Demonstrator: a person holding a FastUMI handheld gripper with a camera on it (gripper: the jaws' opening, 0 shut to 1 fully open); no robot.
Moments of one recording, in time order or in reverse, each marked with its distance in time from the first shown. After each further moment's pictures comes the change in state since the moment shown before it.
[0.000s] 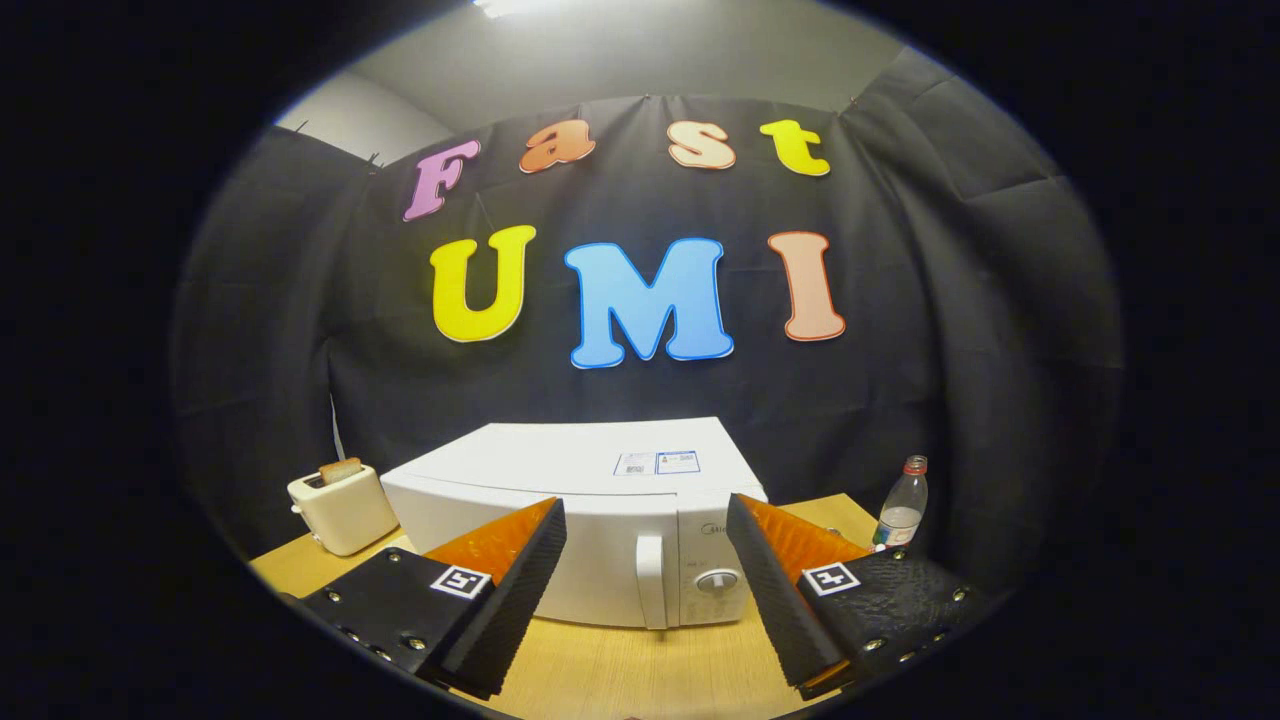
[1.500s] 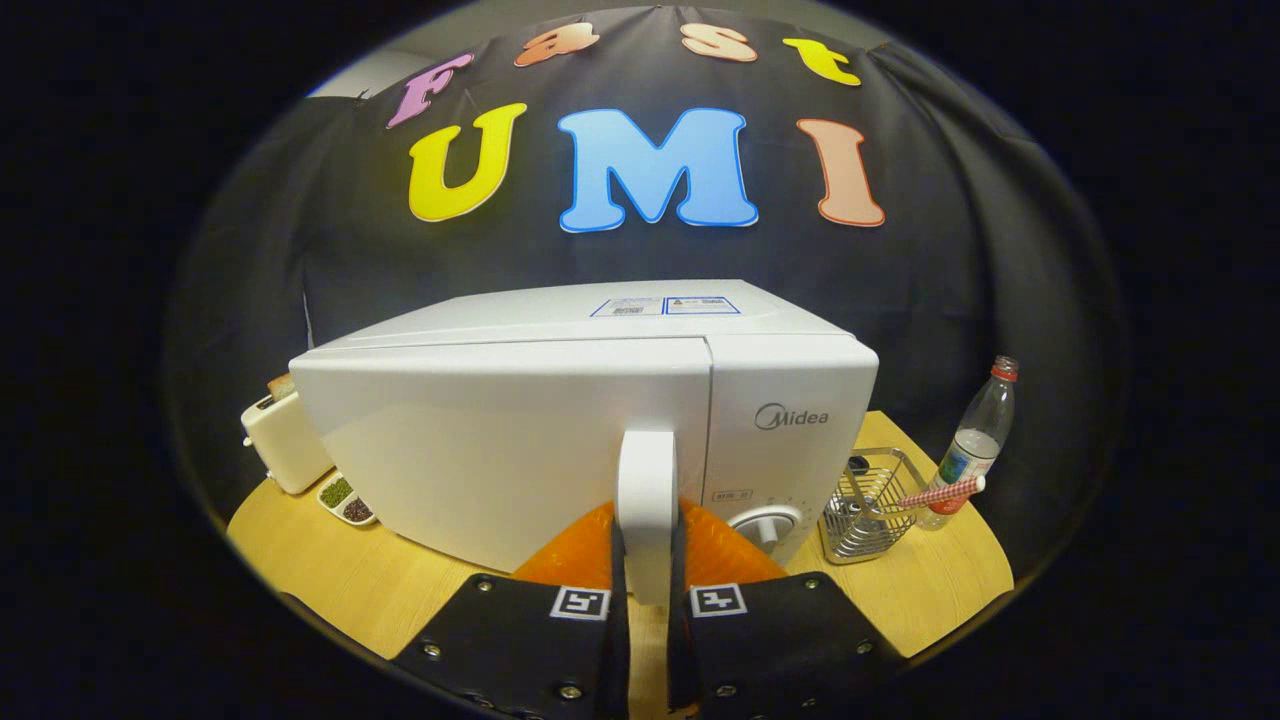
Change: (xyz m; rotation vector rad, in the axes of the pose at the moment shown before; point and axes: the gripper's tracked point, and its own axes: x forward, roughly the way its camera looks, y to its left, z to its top) arm 0.079 0.004 -0.111 -0.034 0.273 0.023
